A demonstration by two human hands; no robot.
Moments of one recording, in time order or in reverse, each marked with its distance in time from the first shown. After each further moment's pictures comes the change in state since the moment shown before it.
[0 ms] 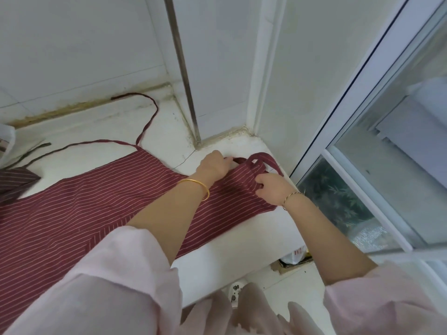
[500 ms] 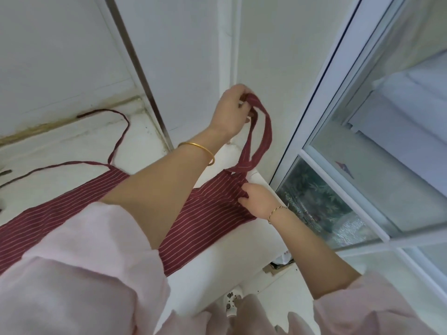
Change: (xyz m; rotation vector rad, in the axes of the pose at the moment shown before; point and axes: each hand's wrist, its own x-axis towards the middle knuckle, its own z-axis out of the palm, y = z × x) left_hand -0.004 0.135 -0.042 -0.485 0.164 0.643; right_hand -0.006 0.019 0.008 0.111 0.107 0.003
